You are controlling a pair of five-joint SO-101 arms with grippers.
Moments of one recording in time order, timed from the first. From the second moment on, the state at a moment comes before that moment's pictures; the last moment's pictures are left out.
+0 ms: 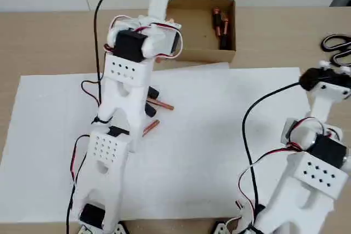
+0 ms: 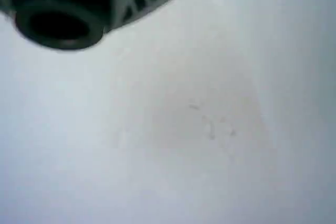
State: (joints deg) left arm 15.2 49.5 -93.0 99.4 5.1; right arm 25.8 -45.4 40.6 70.6 11.7
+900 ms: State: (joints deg) left arm 7.6 -15.2 -17.6 99.4 3.9; right arm 10.3 -45.4 40.6 70.6 11.7
